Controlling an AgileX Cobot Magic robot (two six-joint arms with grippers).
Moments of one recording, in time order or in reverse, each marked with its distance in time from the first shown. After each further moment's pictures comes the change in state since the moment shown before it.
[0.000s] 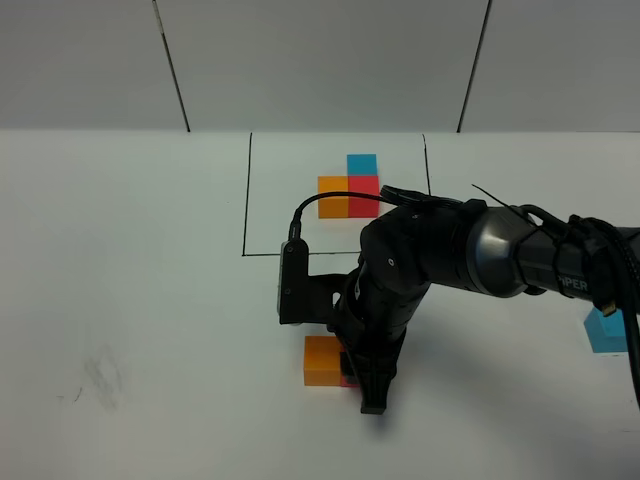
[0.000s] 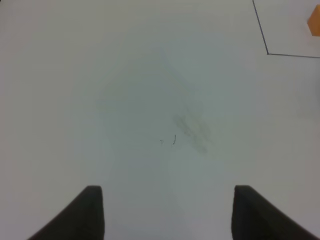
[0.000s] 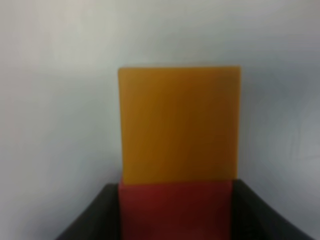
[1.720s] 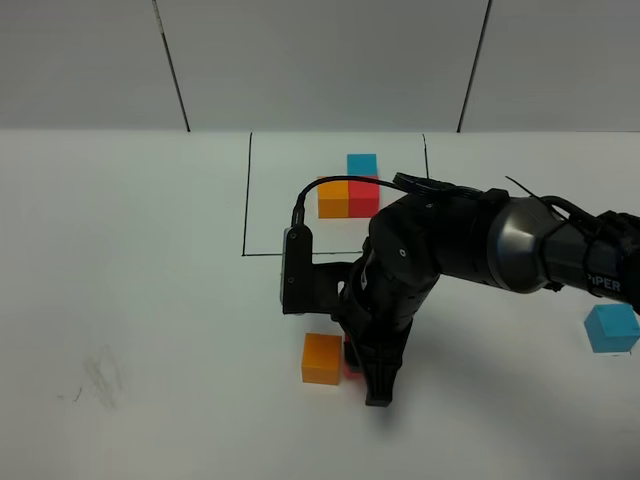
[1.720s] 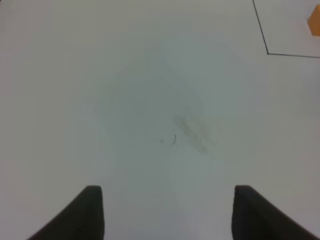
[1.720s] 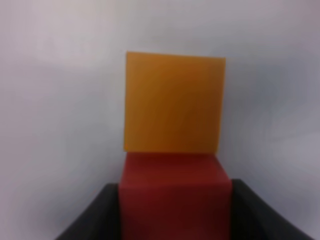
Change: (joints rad) left arm 0.000 0.000 0.000 0.000 0.000 0.000; right arm 0.000 -0.069 0.010 -0.013 0.021 0.011
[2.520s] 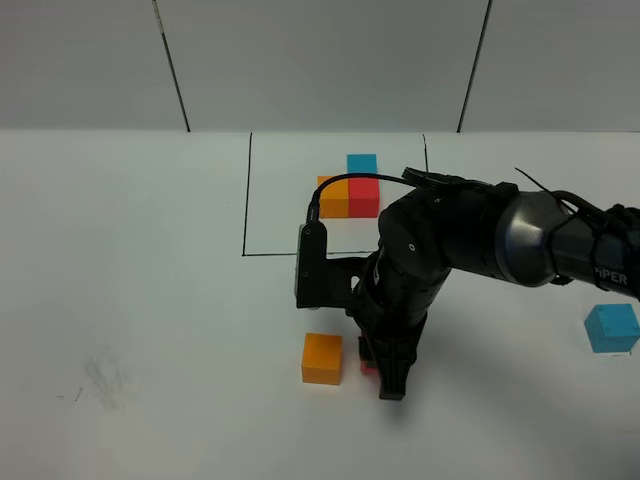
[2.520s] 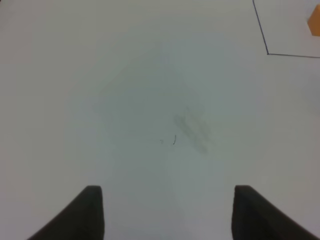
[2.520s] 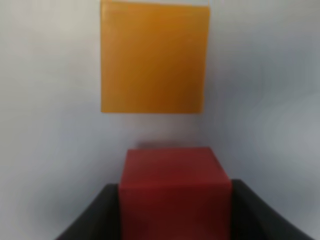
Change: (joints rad) left arm 0.000 0.000 0.000 0.000 0.000 0.000; right arm -0.022 0.000 0.000 -0.050 0.019 0.033
